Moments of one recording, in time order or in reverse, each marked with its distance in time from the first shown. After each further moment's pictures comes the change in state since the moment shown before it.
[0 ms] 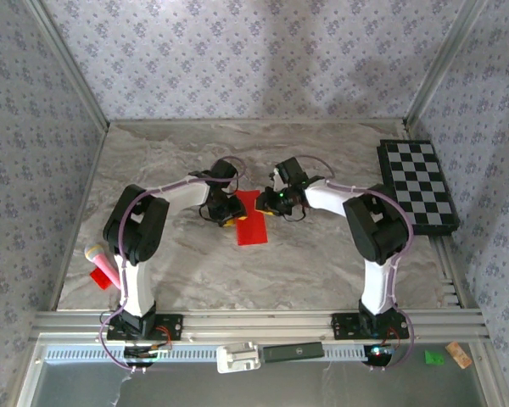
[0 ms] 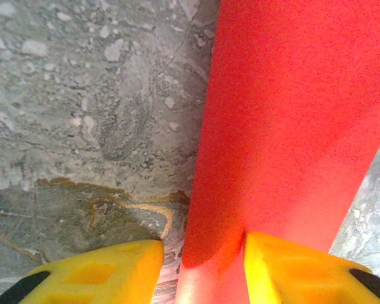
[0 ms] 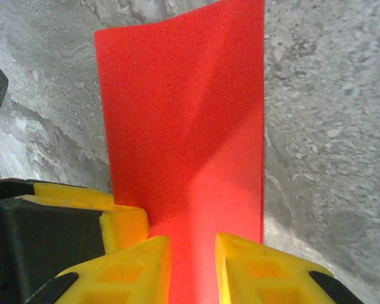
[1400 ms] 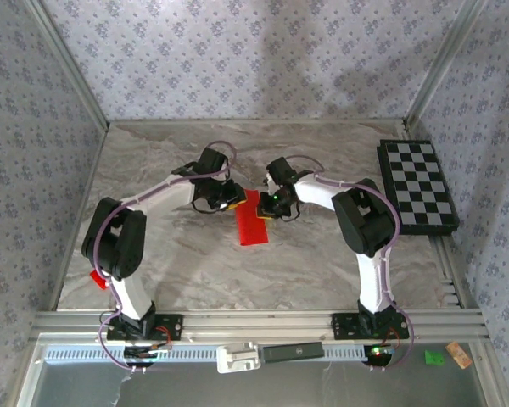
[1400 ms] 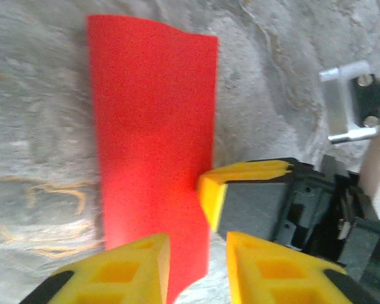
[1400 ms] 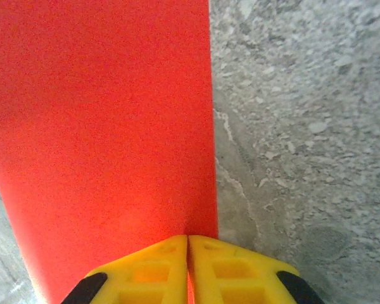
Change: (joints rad) left arm 0.034 -0.179 -0.037 0.132 0.107 -0.010; right arm 0.025 0.116 0.146 -0.240 0.092 -0.124
